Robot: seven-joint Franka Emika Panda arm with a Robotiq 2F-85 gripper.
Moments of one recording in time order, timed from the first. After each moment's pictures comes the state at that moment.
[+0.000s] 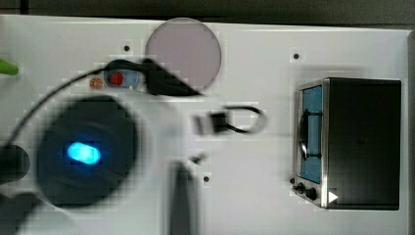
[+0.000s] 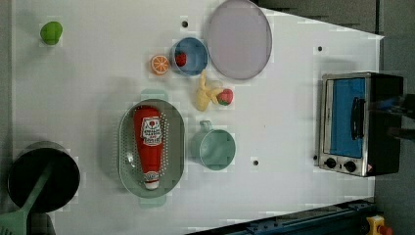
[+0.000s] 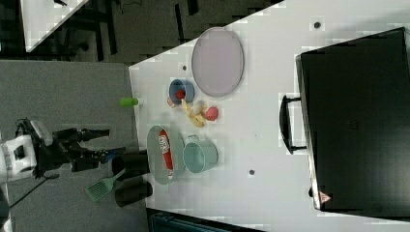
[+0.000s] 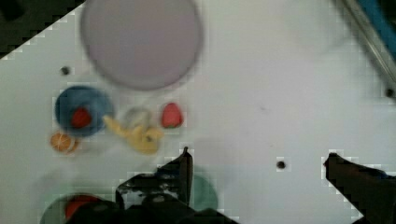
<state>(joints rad) -0.11 -0.22 0.27 -1.89 0.00 0.16 -0.07</state>
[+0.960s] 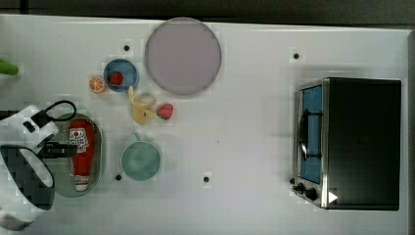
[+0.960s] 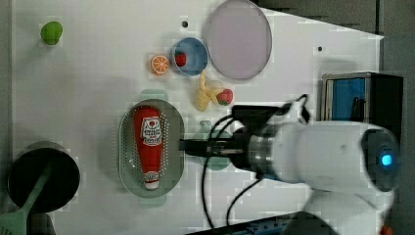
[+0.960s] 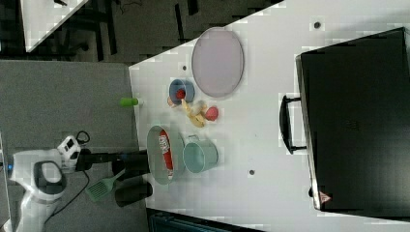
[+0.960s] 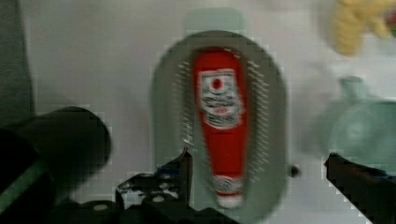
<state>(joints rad) -0.04 0.19 0.75 -1.99 -0.01 0.59 -0.06</state>
